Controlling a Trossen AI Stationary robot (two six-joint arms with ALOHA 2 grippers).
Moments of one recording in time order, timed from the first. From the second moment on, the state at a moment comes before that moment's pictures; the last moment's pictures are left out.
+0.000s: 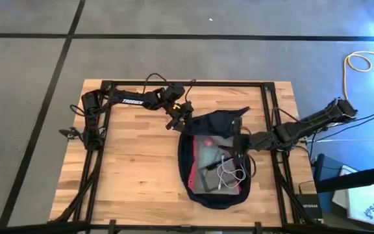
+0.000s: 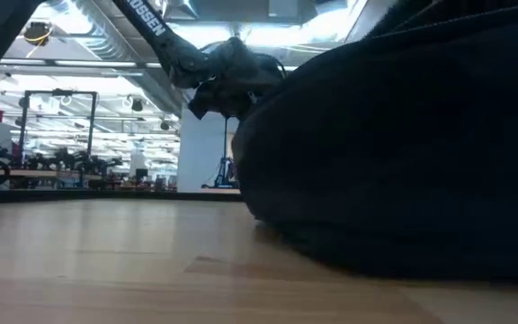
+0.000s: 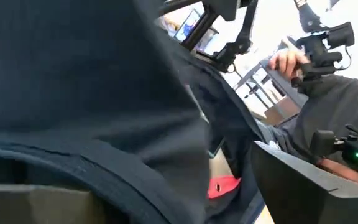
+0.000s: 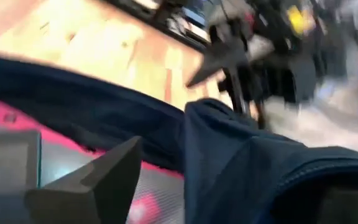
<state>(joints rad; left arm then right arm) 0.41 1.92 1.18 0.14 1.10 -0.05 0.39 0.98 0.67 -0.16 0.51 -0.32</state>
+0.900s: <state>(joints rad) 0.44 1.92 1.18 0.12 1.17 -0.07 0.62 1.30 0.88 -0.24 1.01 -1.24</state>
